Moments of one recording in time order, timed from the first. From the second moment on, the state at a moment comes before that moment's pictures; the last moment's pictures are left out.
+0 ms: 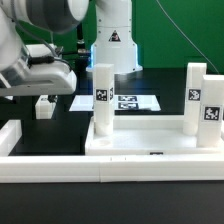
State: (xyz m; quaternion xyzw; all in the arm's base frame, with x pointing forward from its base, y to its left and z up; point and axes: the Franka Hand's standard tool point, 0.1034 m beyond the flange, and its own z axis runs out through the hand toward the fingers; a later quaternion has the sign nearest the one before) arm 0.422 -0.194 0.037 -0.91 0.03 0.41 0.06
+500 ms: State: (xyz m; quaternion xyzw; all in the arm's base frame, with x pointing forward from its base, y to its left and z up) arm 0.422 -0.188 0.027 -0.89 0.08 0.46 0.02
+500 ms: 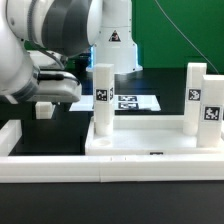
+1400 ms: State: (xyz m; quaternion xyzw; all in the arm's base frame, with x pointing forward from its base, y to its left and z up) arm 0.407 -0.187 0.016 -0.89 0.06 0.46 0.03
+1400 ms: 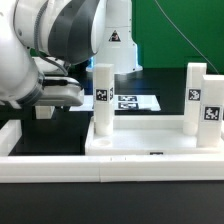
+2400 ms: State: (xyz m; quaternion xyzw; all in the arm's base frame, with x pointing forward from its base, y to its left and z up) arm 0.391 -0.178 0.017 -0.82 0.07 0.57 0.05
